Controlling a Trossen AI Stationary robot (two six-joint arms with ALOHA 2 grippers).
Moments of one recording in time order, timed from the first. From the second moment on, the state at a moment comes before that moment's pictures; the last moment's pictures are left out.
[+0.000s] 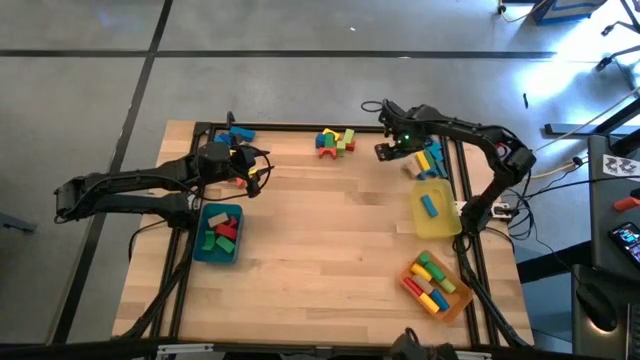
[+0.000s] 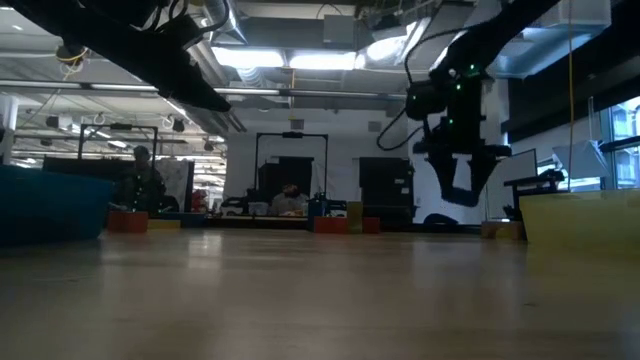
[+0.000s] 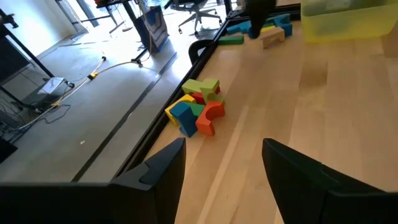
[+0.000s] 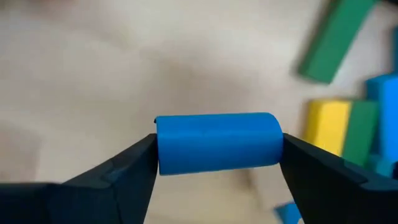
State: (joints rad) left arm 0.35 0.83 0.52 -0.07 -0.19 0.24; right arm -0.73 1.66 1.20 -0.96 0.06 0.48
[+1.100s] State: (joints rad) left arm 0.35 0.83 0.52 -0.07 -0.19 0.23; right arm -0.02 1.57 1.20 -1.26 -0.33 0.84
